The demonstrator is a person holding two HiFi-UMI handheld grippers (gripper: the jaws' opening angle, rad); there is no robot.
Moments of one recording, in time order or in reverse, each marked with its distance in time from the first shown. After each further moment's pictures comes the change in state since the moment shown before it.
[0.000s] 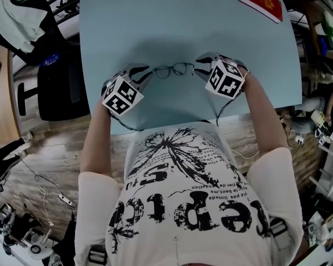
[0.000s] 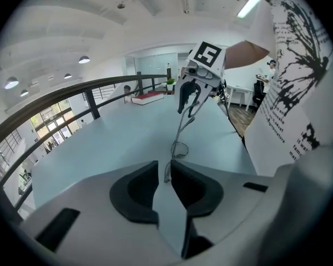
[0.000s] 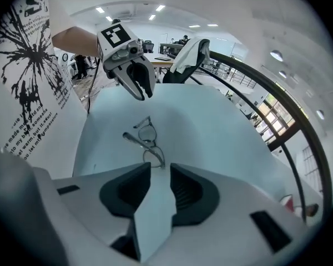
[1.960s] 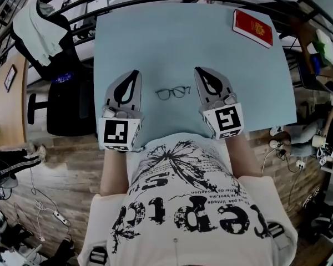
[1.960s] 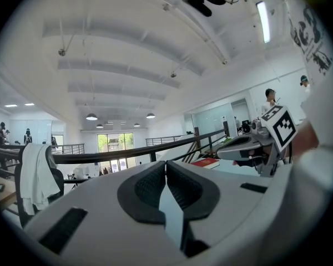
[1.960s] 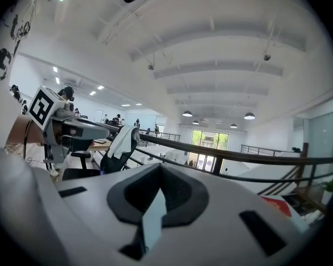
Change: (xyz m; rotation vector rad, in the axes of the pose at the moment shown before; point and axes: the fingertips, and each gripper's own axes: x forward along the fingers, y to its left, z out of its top) left arm -0.183 0.026 0.158 -0.218 -0.607 0.656; right arm -0.186 -0.033 0.101 0.434 -0.813 -0.686
